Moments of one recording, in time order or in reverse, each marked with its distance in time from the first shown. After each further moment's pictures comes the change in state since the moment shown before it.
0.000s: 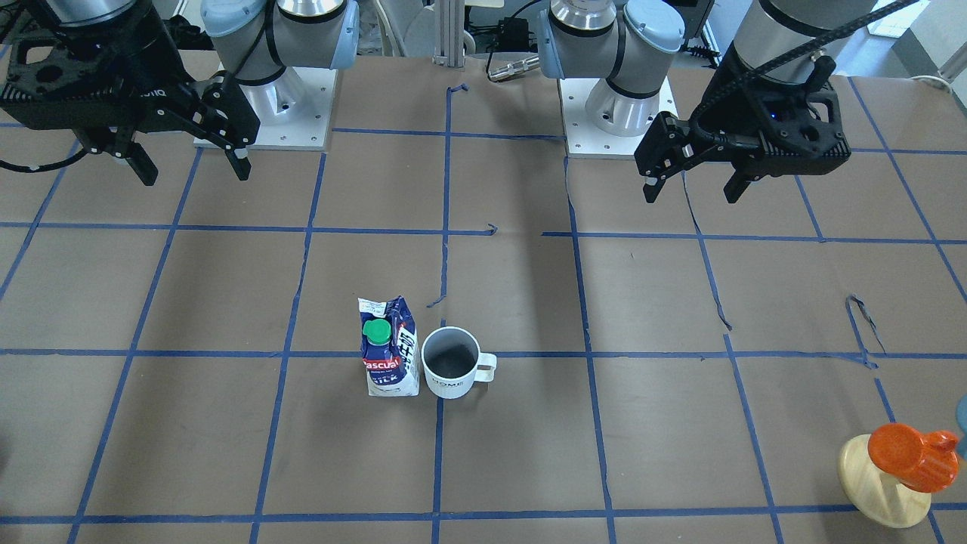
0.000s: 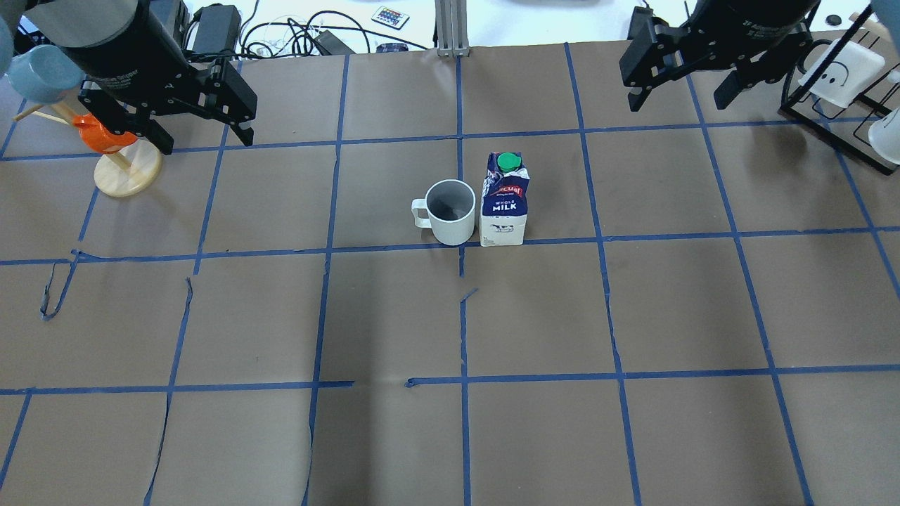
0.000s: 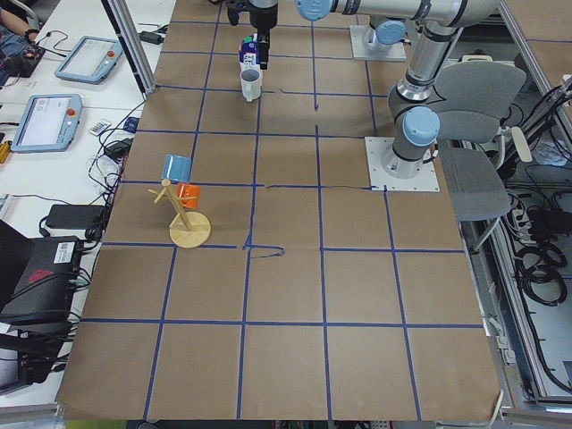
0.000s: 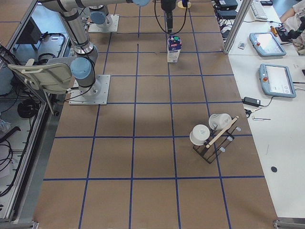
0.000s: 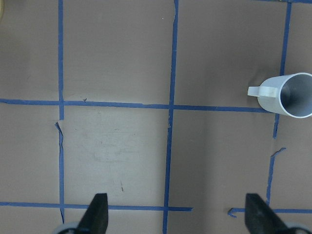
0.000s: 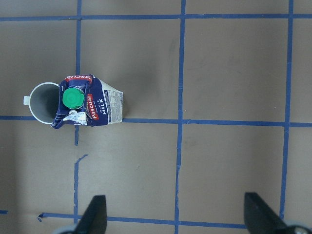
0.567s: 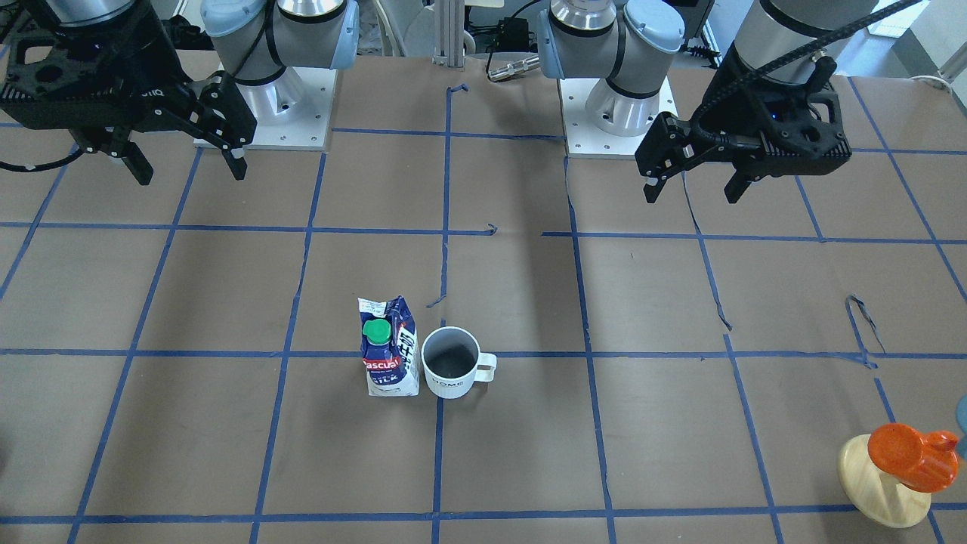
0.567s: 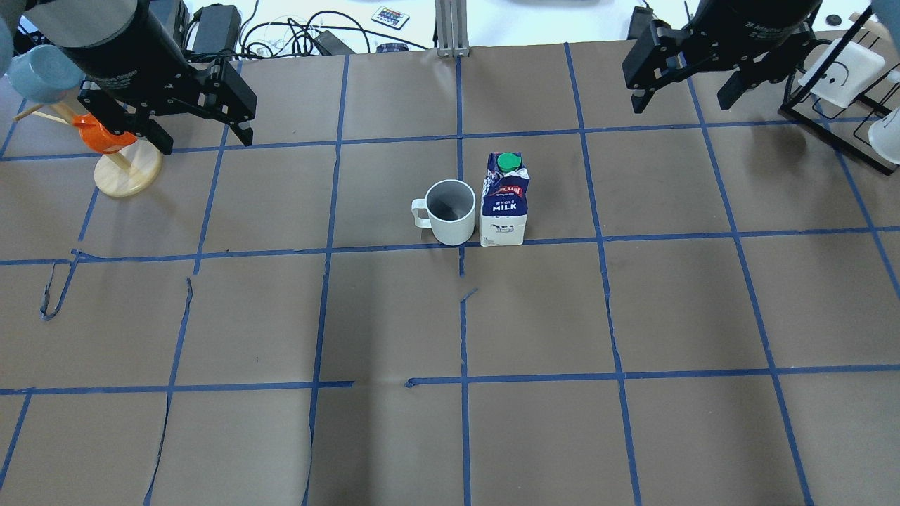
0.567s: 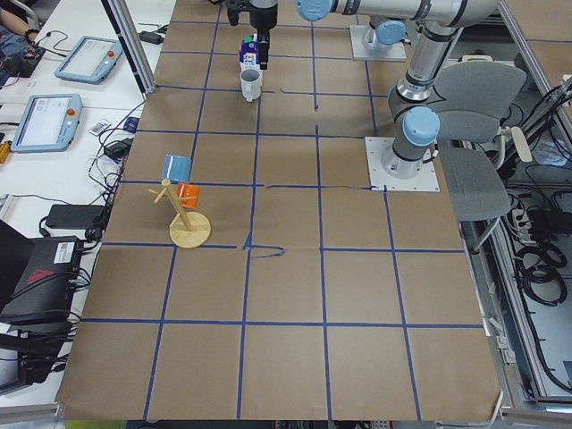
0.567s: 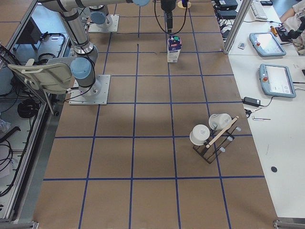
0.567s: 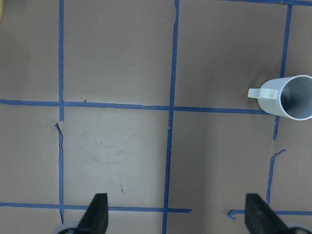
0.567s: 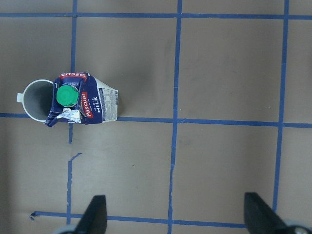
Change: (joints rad) left arm 0.002 0.000 0.000 0.000 0.000 0.001; right arm -0.001 0.000 0.001 0.002 -0.031 -0.023
